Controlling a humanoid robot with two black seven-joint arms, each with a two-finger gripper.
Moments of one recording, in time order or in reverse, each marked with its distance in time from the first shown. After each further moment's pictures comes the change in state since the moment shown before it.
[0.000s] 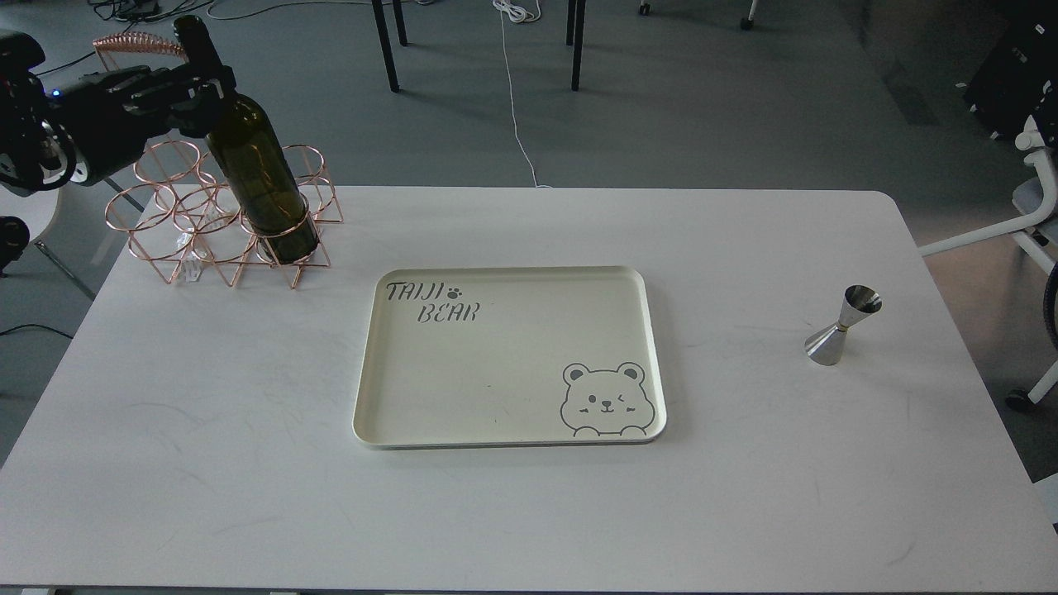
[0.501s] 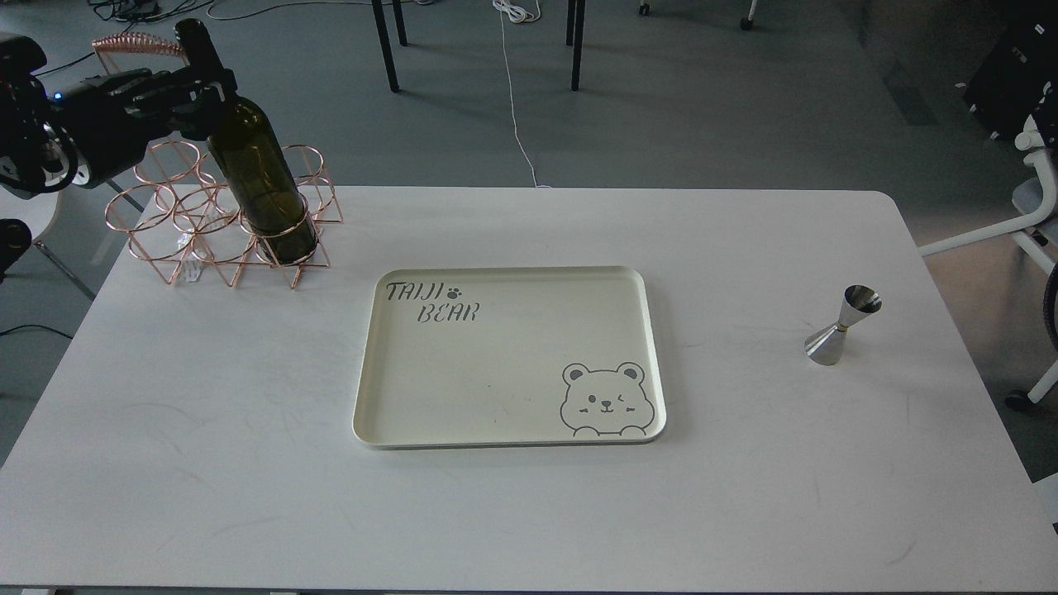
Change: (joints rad) left arm 0.002 -0.002 0.000 -0.001 -0.003 0.001 0.000; right arm -0.002 0.000 0.000 0.000 0.000 0.000 0.000
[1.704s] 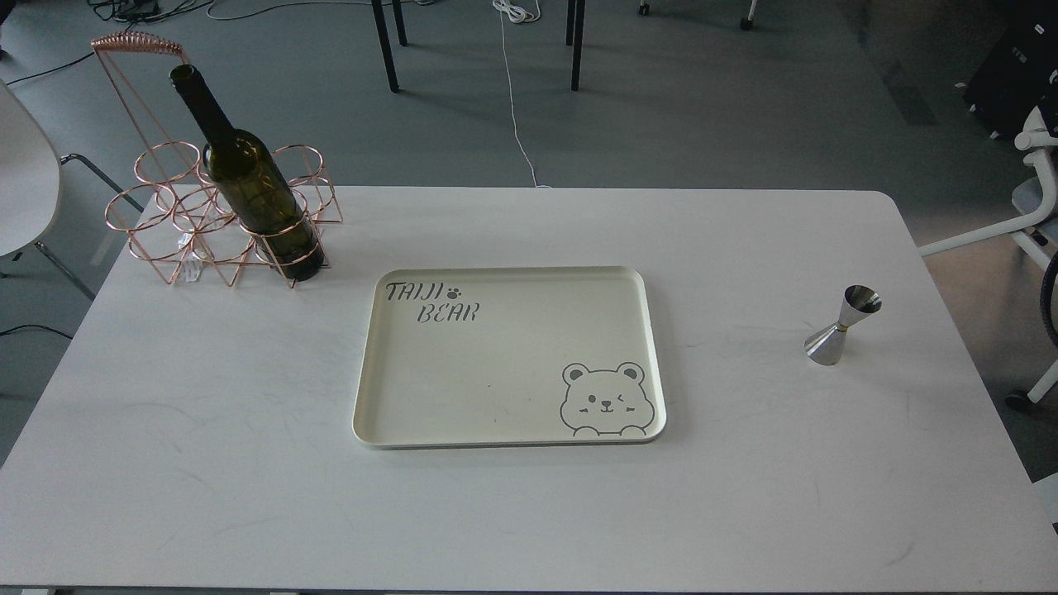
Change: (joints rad) left arm 0.000 0.074 -0.015 0.166 -1.324 -0.049 -0.004; right arm 0.002 0.001 0.068 0.000 0.006 -0.012 0.000
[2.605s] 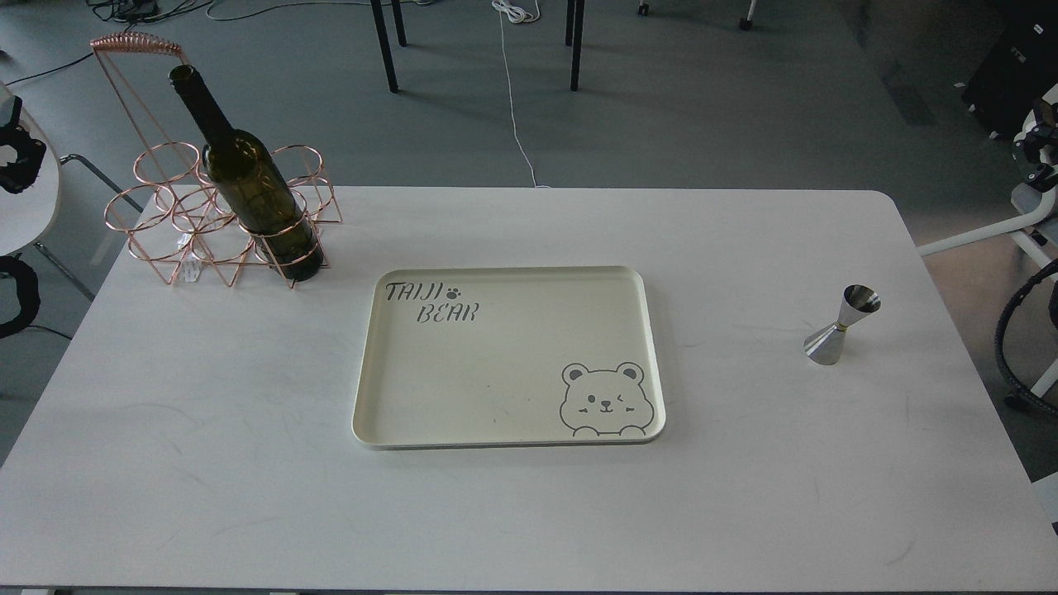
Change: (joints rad) left arm 0.115 -0.252 -0.072 0.401 -0.678 -0.400 0.014; right arm -0.166 0.038 0.262 0.002 0.123 0.190 -0.091
